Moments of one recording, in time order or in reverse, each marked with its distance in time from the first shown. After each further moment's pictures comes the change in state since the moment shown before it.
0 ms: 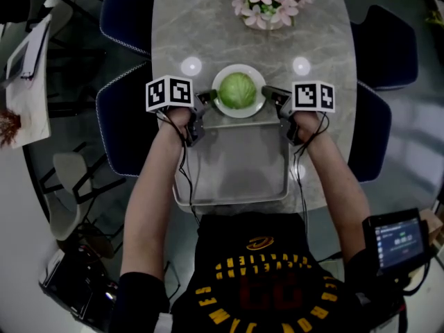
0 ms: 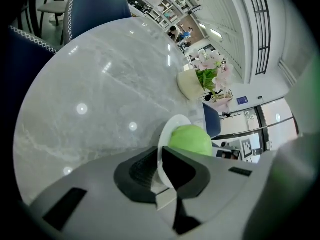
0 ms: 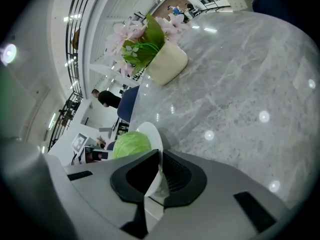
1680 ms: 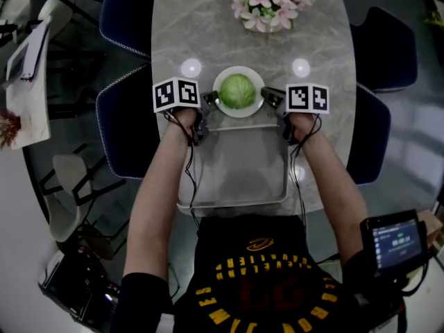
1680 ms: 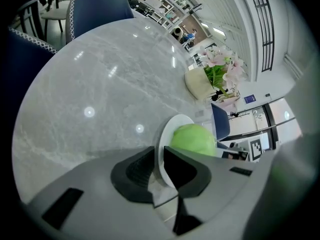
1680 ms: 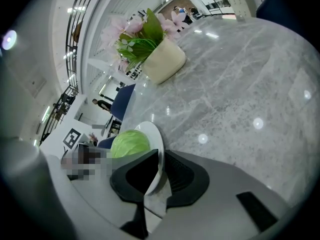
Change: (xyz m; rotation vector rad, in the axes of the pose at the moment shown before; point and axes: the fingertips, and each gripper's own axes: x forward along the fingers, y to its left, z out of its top) left arm 0.020 0.019 0.005 0.003 -0.025 0.089; right arm 0.015 -0.023 0.003 -0.052 -0.009 -0.073
